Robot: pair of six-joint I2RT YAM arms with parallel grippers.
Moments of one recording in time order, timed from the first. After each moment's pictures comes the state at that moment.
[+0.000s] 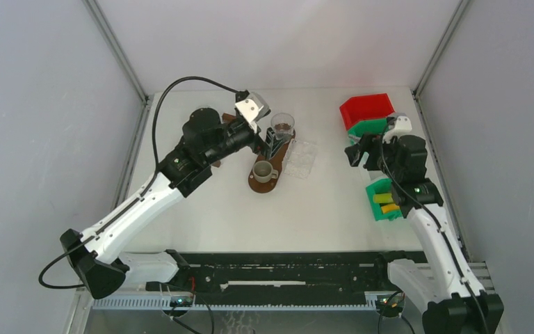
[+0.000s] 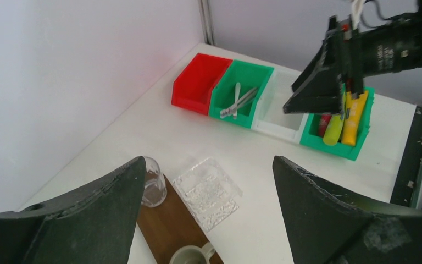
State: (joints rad) left arm -0.75 1.22 1.31 -0.11 0.21 0.14; right arm 0.08 0.93 0.82 -0.27 -0.24 0.25
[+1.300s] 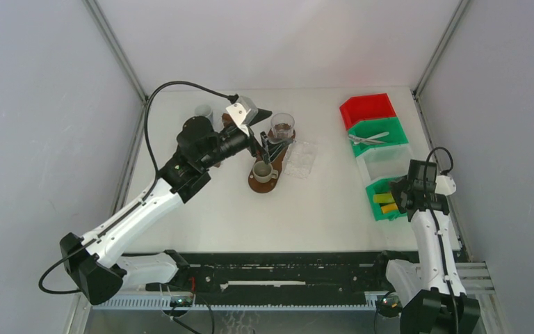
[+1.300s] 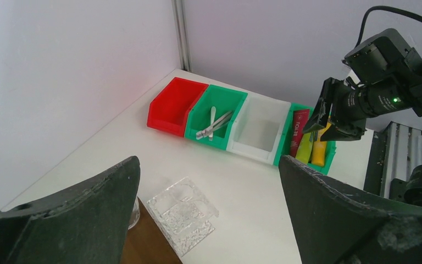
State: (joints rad) left arm -0.71 1.18 1.16 0.11 0.32 0.01; right arm -0.21 0.86 0.67 -0.74 0.20 0.99
